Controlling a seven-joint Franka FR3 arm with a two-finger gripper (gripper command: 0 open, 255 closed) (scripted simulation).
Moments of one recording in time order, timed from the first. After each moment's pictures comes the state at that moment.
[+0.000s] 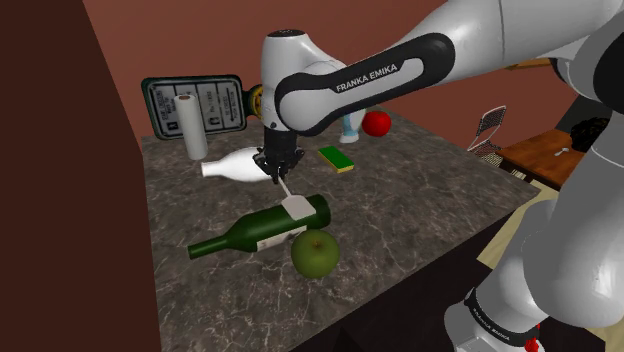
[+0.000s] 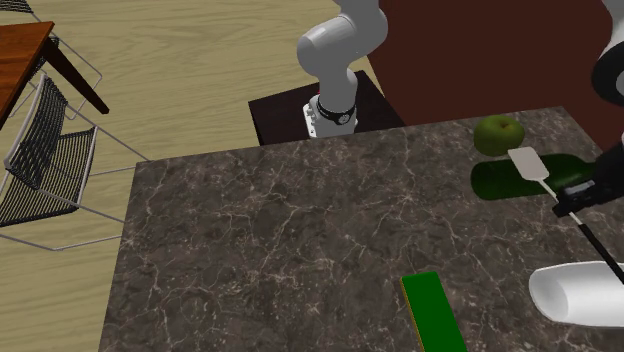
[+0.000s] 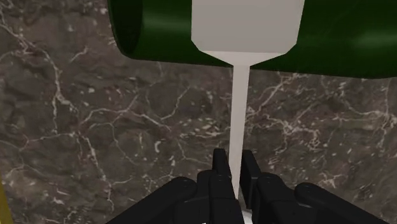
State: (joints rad) arm 0.25 0.08 0.14 -2.00 -0.06 2.15 0.65
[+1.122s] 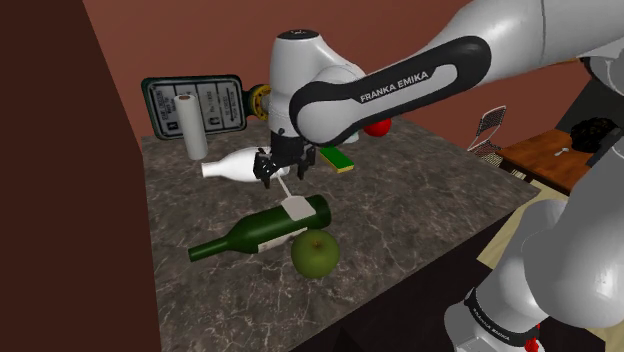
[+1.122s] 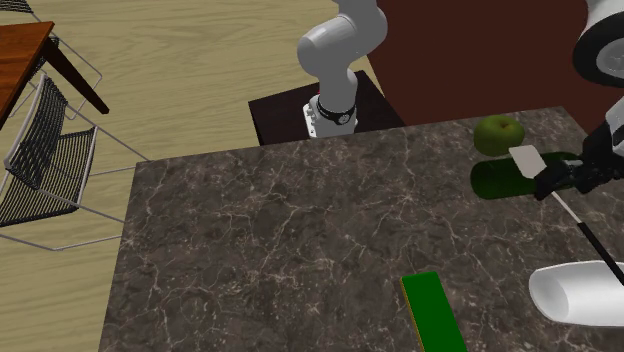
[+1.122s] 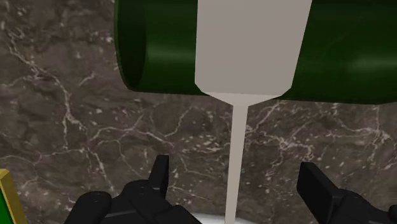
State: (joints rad) arm 0.27 -0.02 0.16 -2.12 -0.09 2.20 0.72
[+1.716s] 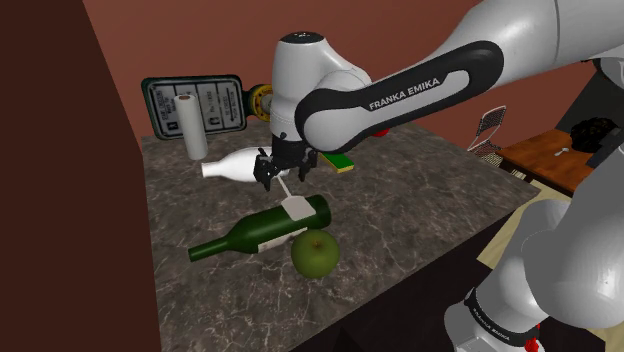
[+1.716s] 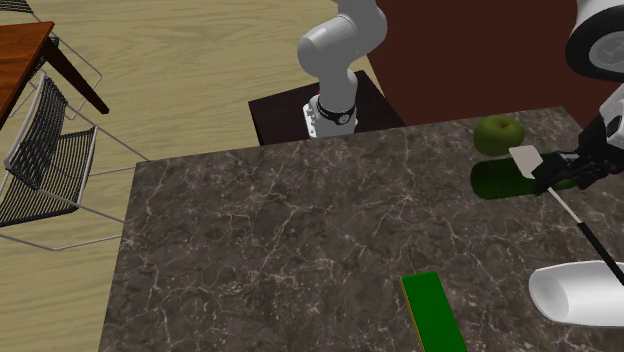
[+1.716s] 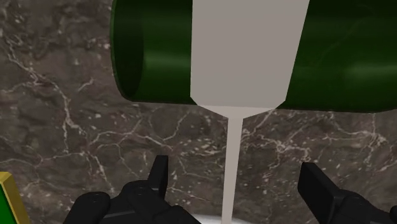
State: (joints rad) arm 0.28 -0.05 0.17 -2.16 -0.11 2.23 0.76
